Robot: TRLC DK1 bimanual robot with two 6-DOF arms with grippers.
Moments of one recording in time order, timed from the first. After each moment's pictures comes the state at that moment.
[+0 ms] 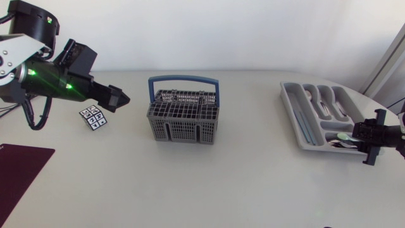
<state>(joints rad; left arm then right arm) -0.12 1.35 1.10 -0.56 0.20 0.30 -0.65 1.91 0.97 0.04 -0.25 -1.76</state>
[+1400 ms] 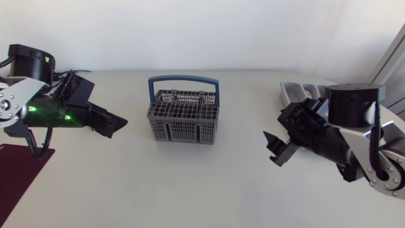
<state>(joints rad) -0.04 1.29 0.85 -0.39 0.30 0.37 0.36 1.12 0.53 0.04 0.09 -0.65</state>
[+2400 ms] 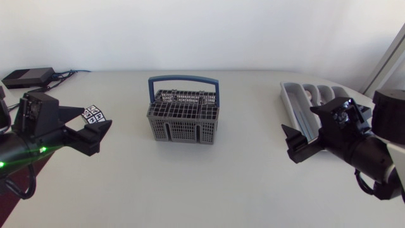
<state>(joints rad) -0.05 0.83 0.49 -0.09 0.22 0.29 0.28 0.83 0.46 -0.03 0.09 -0.40</state>
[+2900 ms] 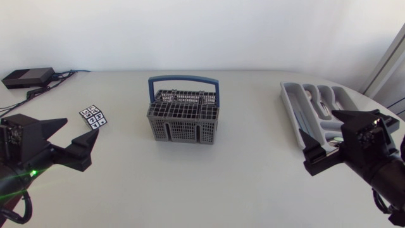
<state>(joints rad) -0.05 0.57 0.33 -0.08 0.10 0.24 0.21 0.58 0.34 -0.04 0.10 -0.48</state>
